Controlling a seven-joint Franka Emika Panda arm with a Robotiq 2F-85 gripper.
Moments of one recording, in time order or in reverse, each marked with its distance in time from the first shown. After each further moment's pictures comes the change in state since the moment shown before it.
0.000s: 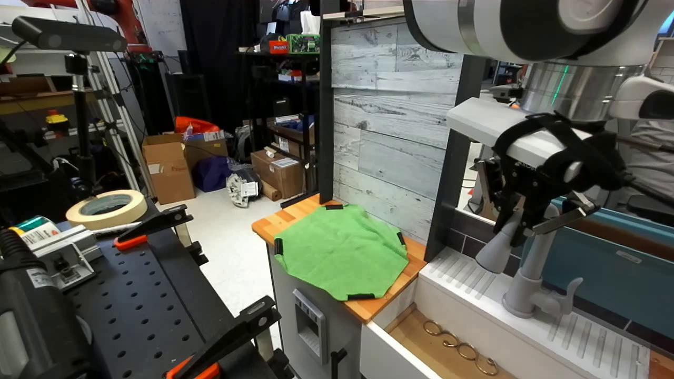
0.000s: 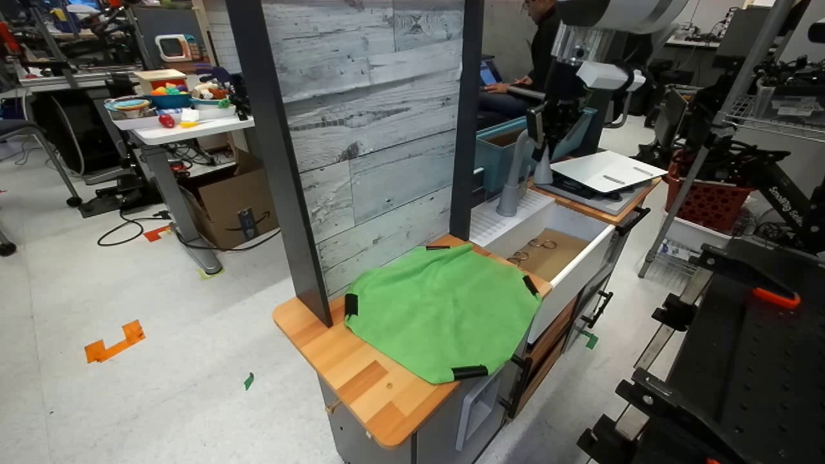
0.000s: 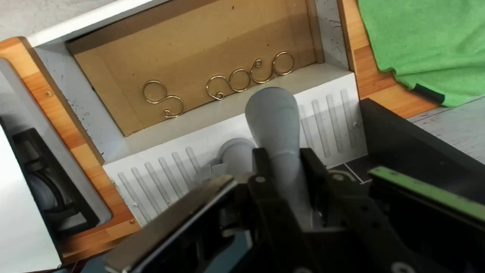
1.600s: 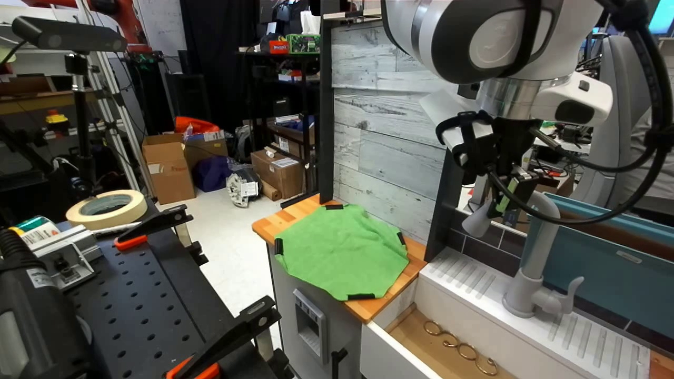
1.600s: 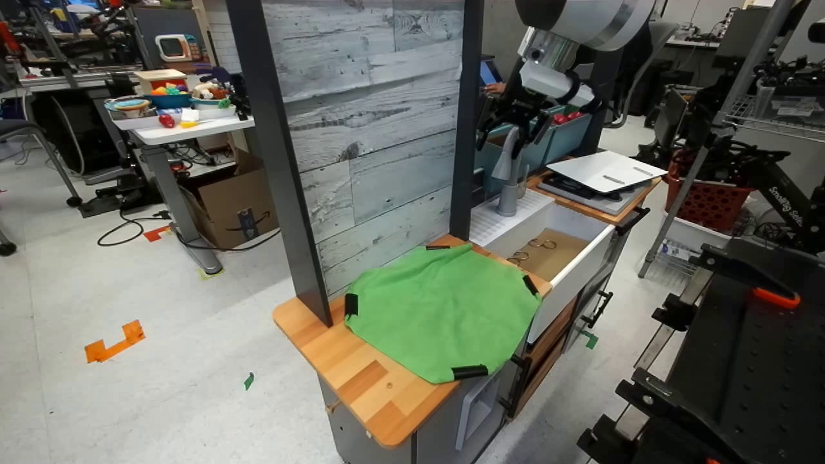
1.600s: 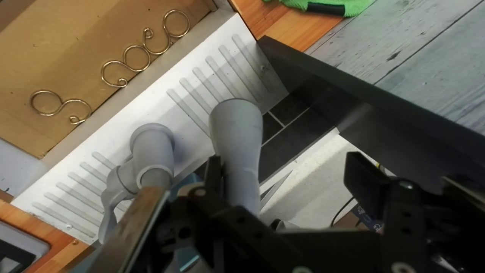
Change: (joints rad) arm 0.053 0.045 0.059 0.024 0.190 0.170 0.215
